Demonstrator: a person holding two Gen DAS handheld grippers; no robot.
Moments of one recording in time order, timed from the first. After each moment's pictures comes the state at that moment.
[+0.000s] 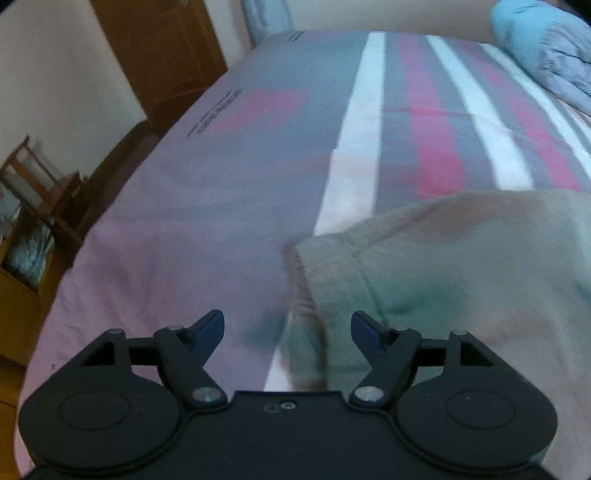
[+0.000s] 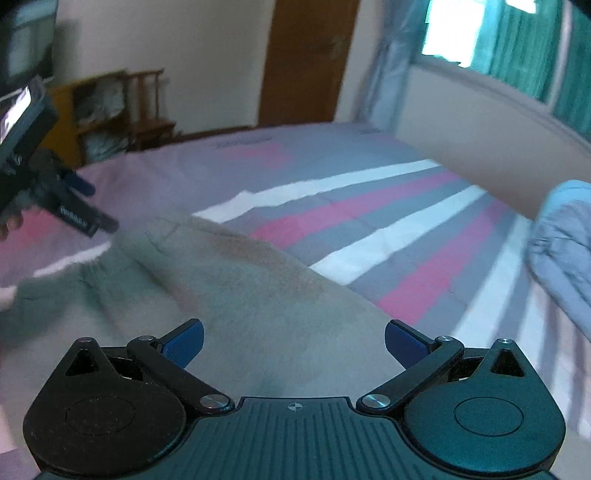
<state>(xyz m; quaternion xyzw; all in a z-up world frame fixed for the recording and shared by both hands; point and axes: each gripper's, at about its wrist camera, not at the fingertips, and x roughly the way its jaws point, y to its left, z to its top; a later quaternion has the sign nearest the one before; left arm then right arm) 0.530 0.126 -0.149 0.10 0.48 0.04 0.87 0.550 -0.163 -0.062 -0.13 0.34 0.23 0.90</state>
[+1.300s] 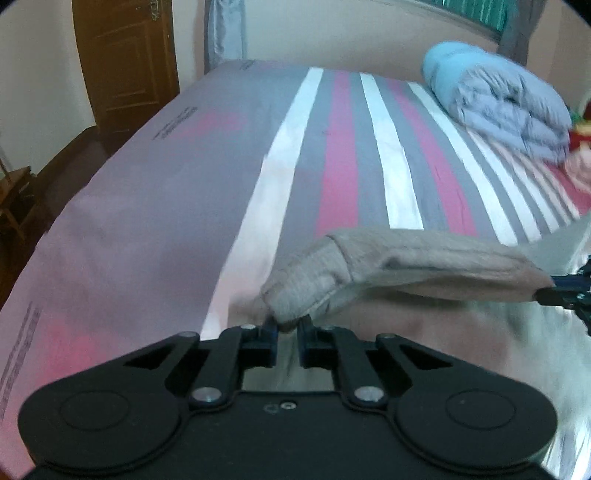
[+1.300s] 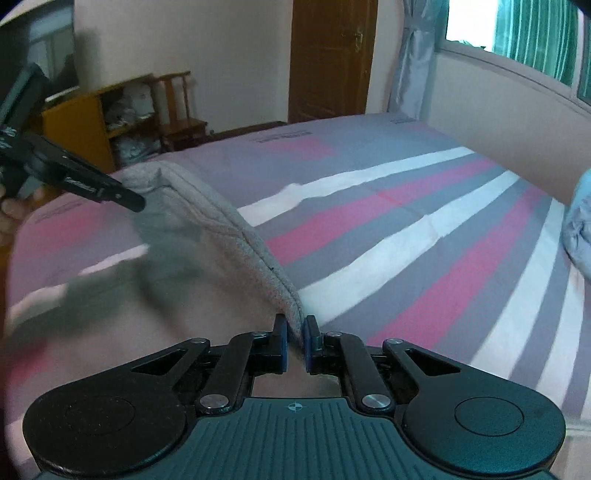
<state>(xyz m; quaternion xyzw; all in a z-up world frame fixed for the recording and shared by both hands) 0.380 0.135 -0.088 0.04 0.45 -0.08 0.89 0.456 -0.159 -0.055 -0.08 0.35 0.27 0.89</state>
